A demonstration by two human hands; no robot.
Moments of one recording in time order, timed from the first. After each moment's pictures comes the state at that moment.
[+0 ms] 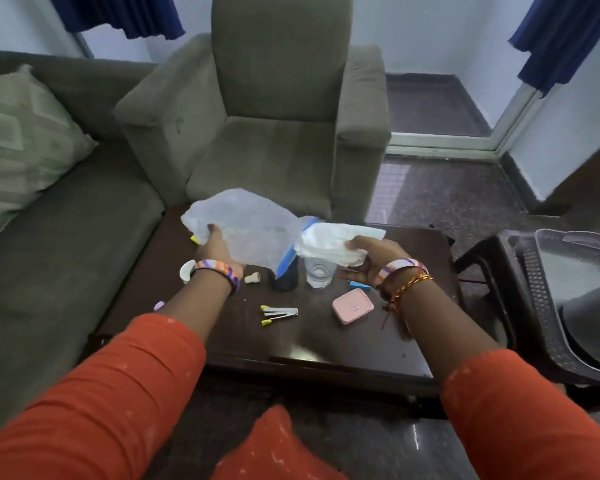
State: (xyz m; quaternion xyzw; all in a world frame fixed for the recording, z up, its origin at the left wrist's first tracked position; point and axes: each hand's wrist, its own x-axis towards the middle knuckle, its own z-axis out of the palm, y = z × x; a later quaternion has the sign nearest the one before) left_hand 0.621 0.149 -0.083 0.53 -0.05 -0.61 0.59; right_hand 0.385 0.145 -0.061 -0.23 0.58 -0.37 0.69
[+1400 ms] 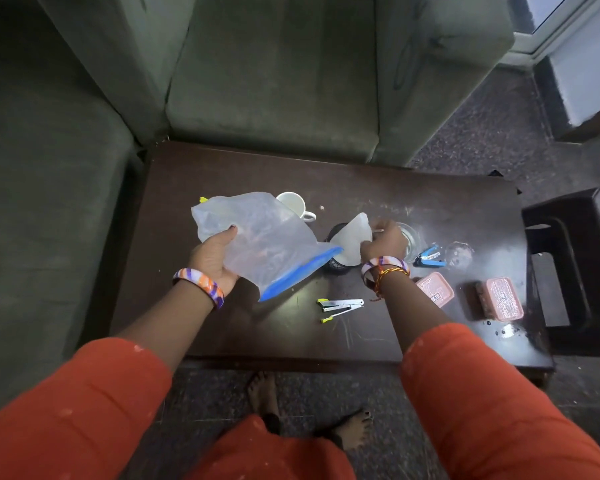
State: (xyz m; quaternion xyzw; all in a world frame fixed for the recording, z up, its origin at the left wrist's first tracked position) left_hand 0.781 0.063 -0.199 0.56 0.01 -0.68 0.48; right_hand 0.548 0.036 -0.221 -0.38 0.85 -0.19 0.31
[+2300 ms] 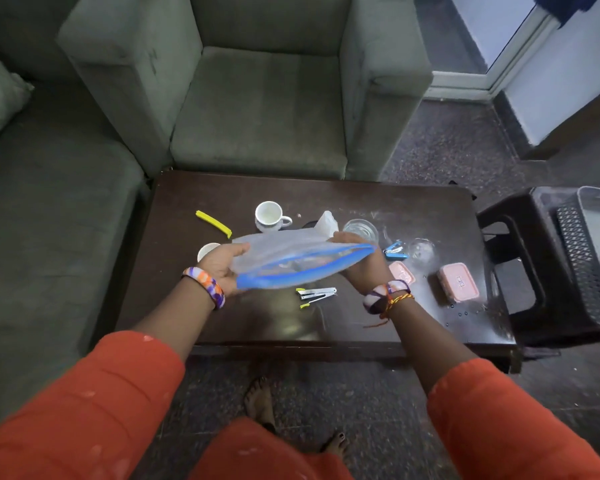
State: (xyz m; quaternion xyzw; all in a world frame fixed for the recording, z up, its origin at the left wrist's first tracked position) left_hand 0.733 0.128 -0.119 0.61 -0.05 -0.73 0.32; right_hand 0.515 0.131 -0.151 -0.68 0.61 -0.24 0.33
